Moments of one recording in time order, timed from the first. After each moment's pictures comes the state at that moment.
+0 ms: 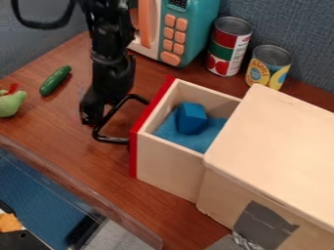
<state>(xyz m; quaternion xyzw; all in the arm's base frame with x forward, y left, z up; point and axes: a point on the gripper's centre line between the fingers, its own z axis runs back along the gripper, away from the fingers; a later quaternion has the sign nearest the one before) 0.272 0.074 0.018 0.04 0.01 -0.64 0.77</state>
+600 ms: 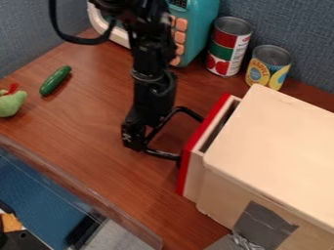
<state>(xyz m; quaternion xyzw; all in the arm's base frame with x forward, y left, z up) 0.278 0.015 0.018 0.00 -0.01 -0.64 0.77</state>
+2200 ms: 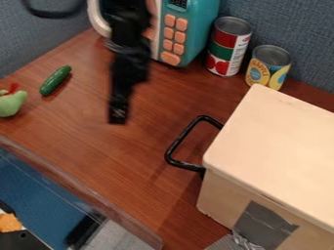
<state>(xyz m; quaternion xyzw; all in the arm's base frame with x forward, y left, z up) 0.270 0.087 0.049 0.04 -0.03 -0.39 0.92</state>
